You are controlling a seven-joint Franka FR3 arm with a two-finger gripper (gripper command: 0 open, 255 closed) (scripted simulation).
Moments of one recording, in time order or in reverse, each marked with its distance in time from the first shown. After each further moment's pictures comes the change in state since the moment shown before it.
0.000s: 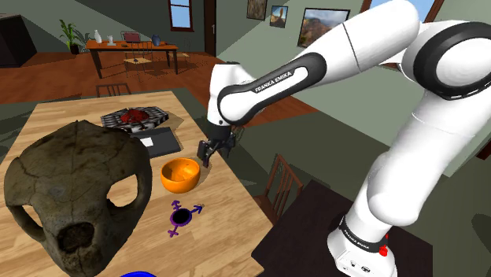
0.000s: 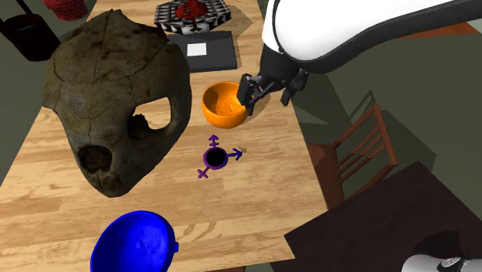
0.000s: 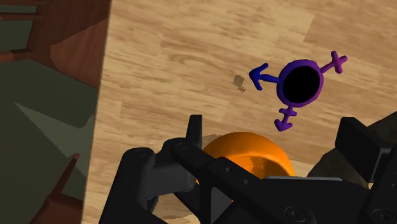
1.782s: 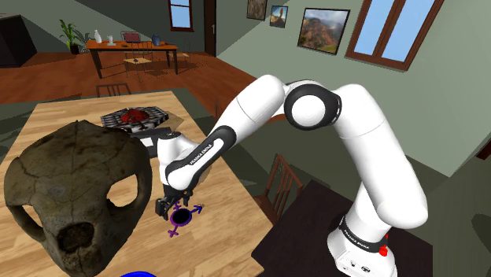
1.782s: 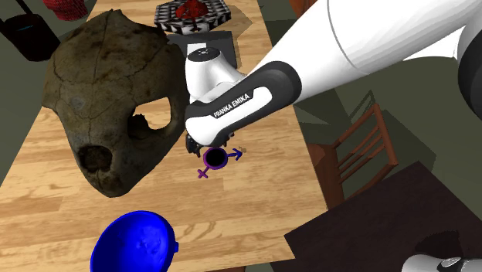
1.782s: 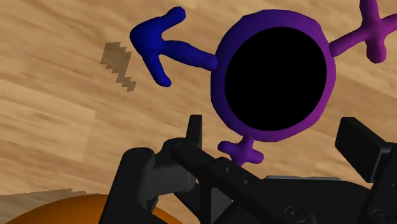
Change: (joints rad) arm 0.181 0.808 -0.015 0.538 -0.198 0.178 0.139
